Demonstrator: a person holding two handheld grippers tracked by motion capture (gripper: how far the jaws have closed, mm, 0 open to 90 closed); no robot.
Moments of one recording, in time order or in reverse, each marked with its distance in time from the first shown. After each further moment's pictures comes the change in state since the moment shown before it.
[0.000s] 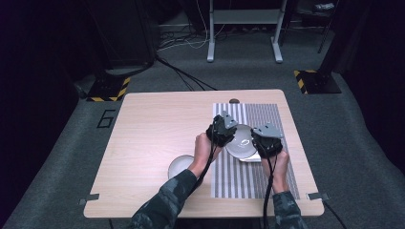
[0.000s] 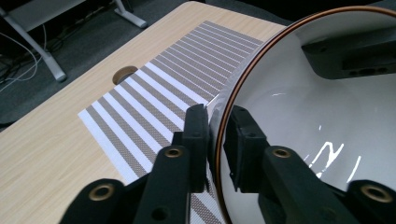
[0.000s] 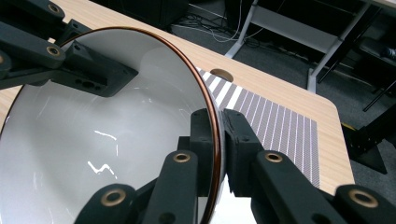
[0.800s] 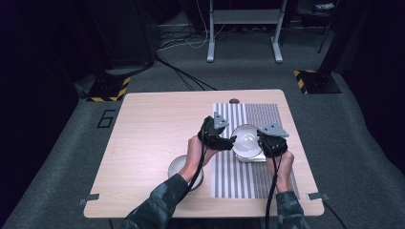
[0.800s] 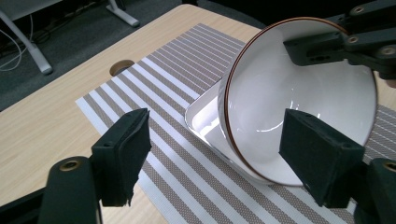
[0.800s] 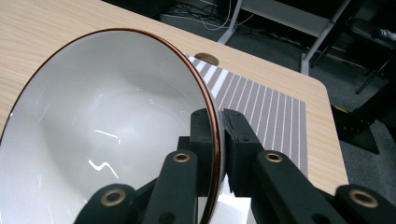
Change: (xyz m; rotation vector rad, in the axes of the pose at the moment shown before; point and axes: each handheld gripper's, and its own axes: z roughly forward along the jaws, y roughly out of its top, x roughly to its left) left arm 0.011 -0.010 -0.038 -0.023 -0.052 -0.075; right arm -0.018 -0.012 0.008 0.044 -0.027 0.043
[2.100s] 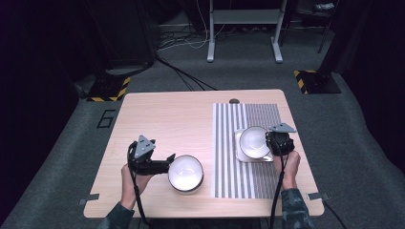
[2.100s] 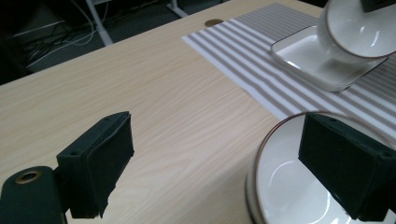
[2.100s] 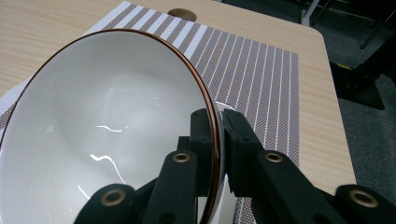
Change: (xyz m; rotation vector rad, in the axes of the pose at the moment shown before) left arm 0.072 -0.130 -0.147 -0.050 0.187 -0.144; right arm -0.031 -0.023 0.024 0.129 -0.014 0.096
